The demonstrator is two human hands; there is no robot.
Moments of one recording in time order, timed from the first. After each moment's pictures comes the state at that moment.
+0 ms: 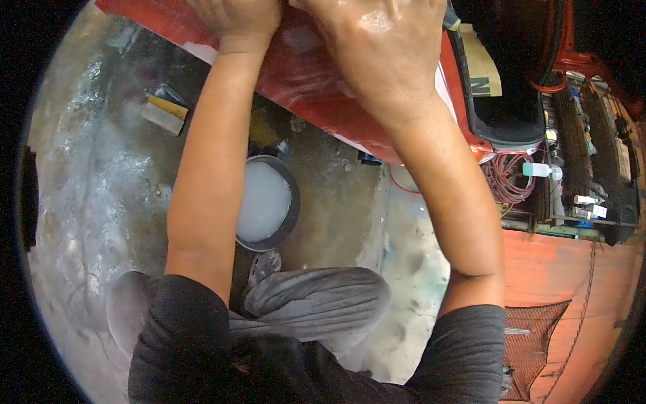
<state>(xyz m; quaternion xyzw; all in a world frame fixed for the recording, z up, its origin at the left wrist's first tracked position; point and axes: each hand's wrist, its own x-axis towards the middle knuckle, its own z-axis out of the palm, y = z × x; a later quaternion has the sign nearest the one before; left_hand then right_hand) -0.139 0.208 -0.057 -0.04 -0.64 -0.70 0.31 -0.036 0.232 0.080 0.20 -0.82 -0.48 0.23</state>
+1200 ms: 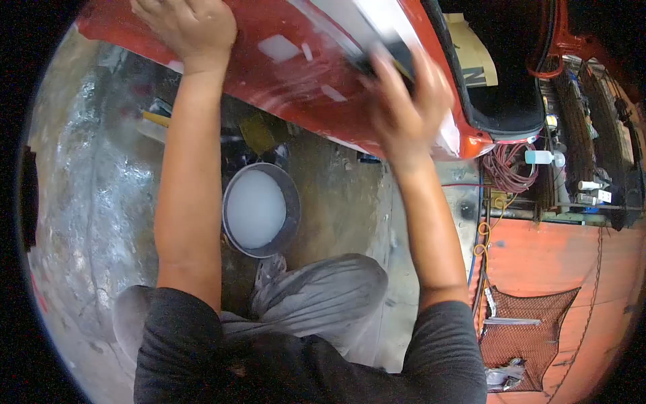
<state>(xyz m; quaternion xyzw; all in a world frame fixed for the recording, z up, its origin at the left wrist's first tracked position) -0.160 0.213 -0.081 -0.05 -0.62 -0.68 0.40 0.091 0.284 0.070 0.07 -0.89 -0.35 0.28</state>
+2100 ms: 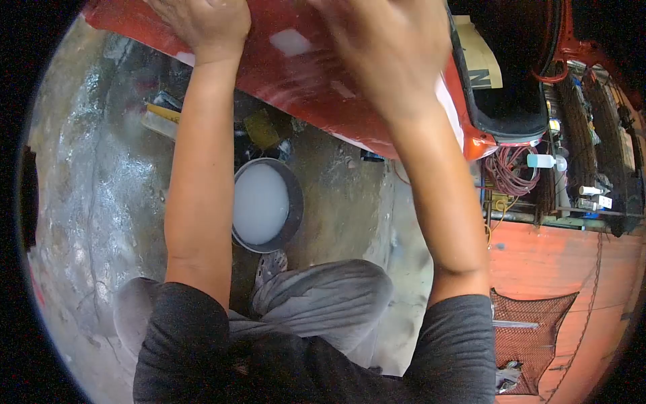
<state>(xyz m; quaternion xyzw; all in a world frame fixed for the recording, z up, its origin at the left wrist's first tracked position) -0.158 0.215 -0.079 -0.04 -0.62 -0.68 0.38 -0.009 0.241 0.083 0.10 -0.89 -0.35 0.27</state>
